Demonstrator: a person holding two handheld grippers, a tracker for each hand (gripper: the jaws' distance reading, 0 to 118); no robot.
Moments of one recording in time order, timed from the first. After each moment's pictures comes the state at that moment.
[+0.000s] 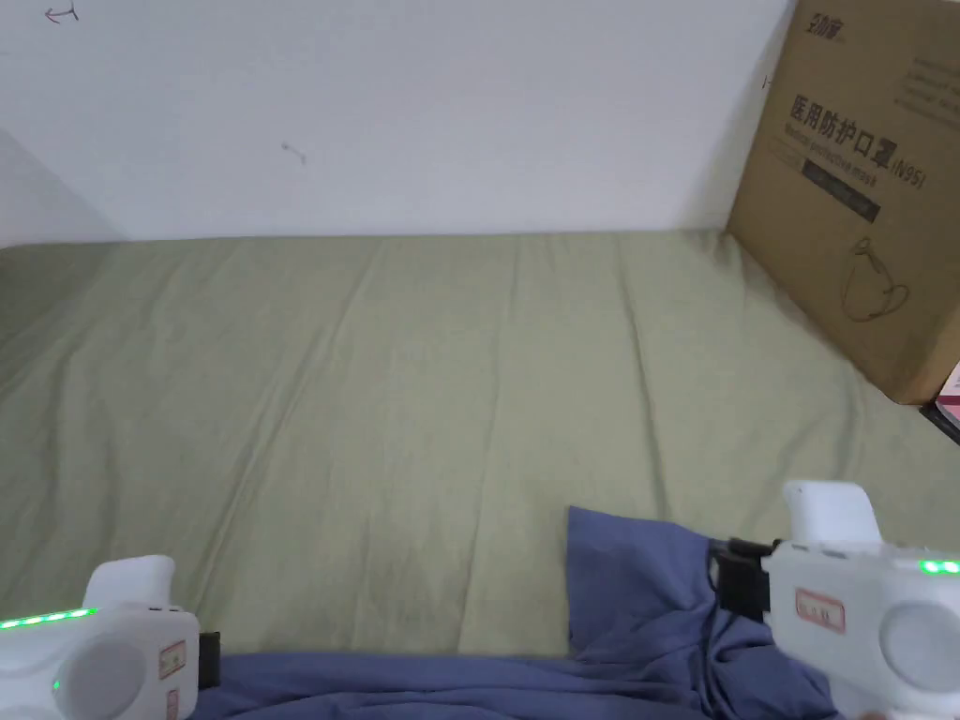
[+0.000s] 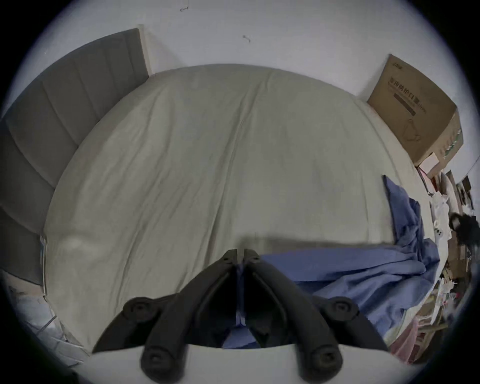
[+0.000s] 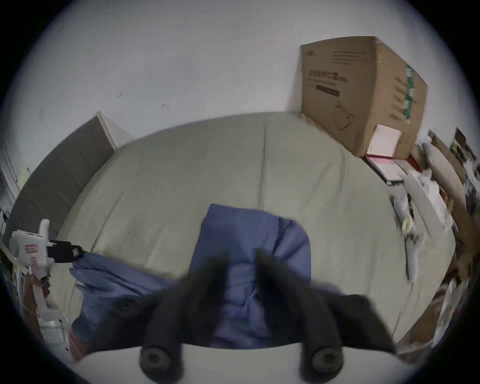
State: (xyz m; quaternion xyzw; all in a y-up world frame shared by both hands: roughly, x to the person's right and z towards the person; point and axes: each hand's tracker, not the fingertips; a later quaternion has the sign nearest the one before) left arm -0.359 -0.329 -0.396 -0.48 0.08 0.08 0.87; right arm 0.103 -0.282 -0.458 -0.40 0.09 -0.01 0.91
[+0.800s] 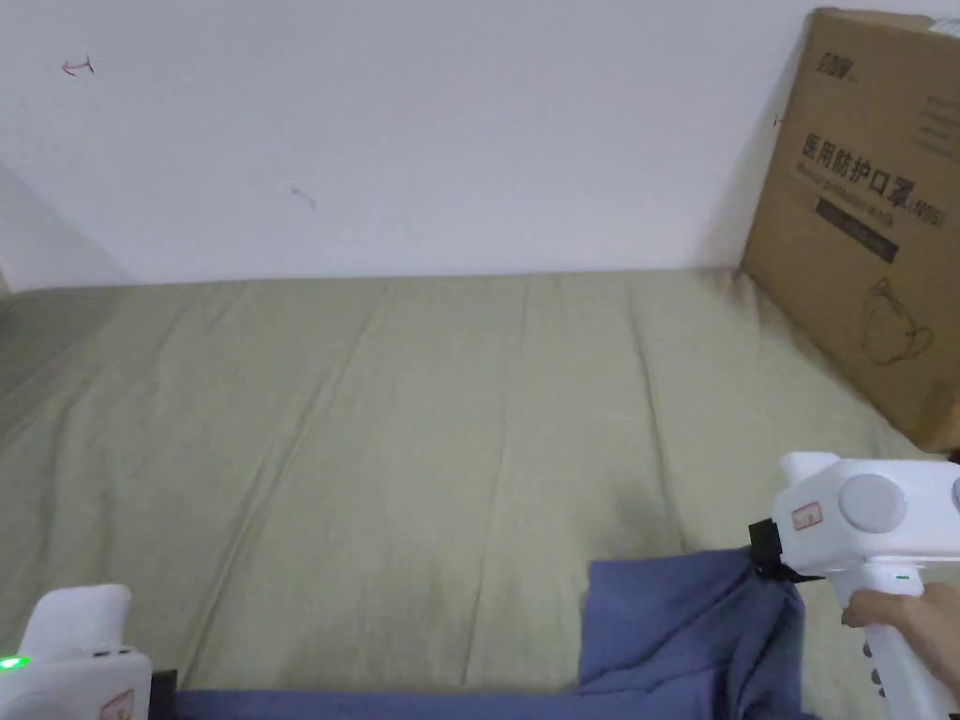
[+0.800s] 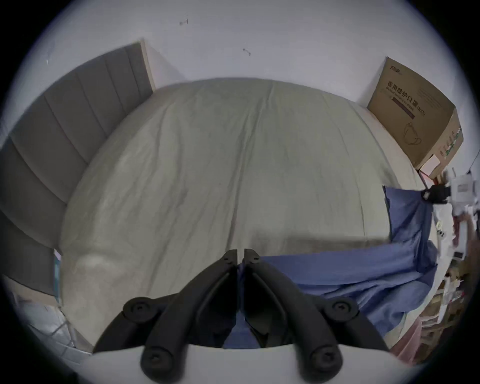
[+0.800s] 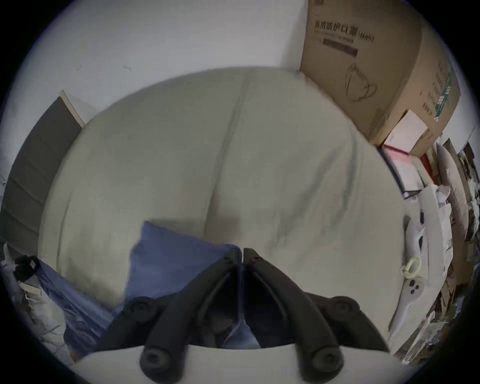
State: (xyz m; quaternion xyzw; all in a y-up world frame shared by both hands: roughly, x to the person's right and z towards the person) left arm -0.365 -0.294 -0.400 -0.45 0.10 0.03 0.89; right arm 0.142 -0.291 -0.587 -0.49 0.06 0.01 0.87
